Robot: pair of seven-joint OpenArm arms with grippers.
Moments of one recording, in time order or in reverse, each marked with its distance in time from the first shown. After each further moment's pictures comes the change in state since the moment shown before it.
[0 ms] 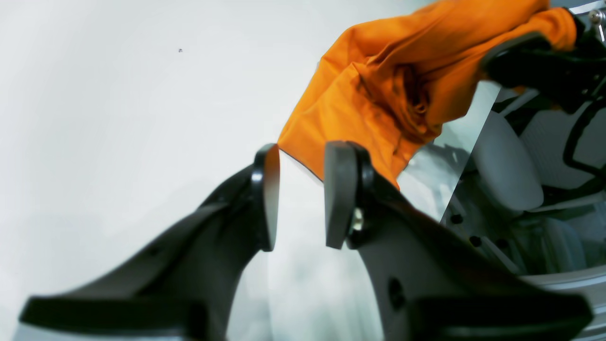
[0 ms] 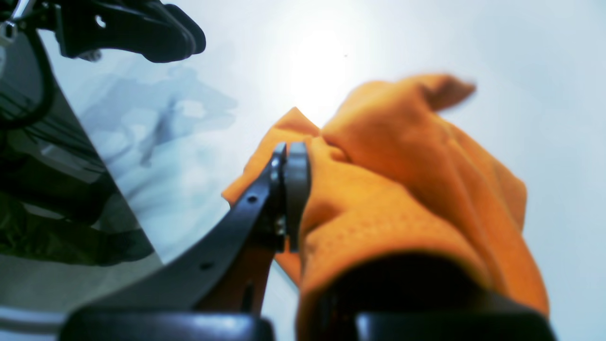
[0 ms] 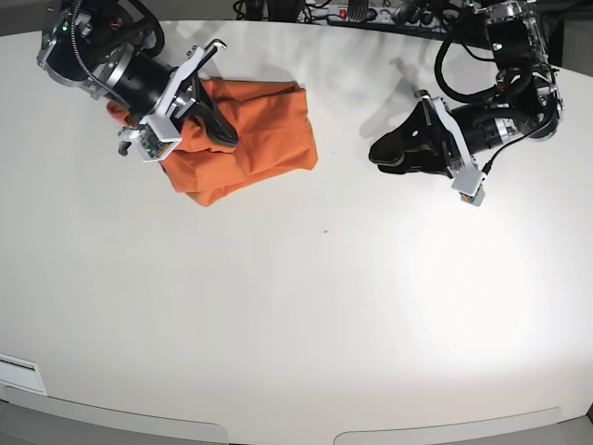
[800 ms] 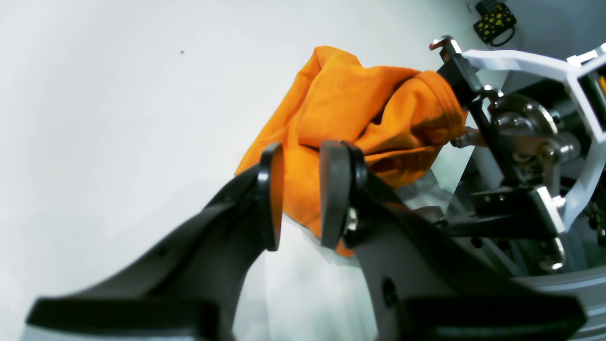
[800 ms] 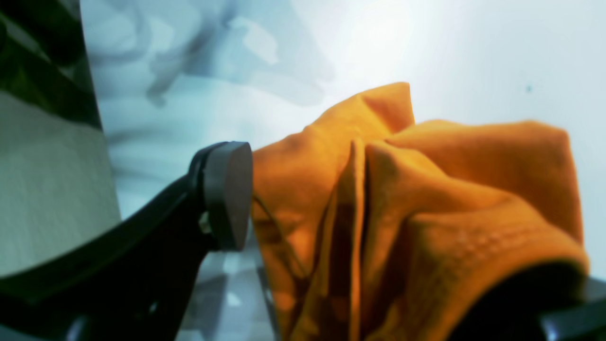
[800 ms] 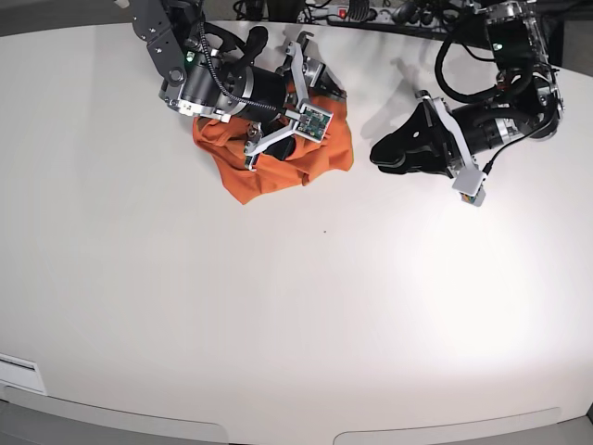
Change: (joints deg) left arm 0.0 -0.1 0.0 0.0 0.0 0.0 -0.2; right arm 15.0 0.7 -38.2 -13.8 -29.3 1.0 2.0
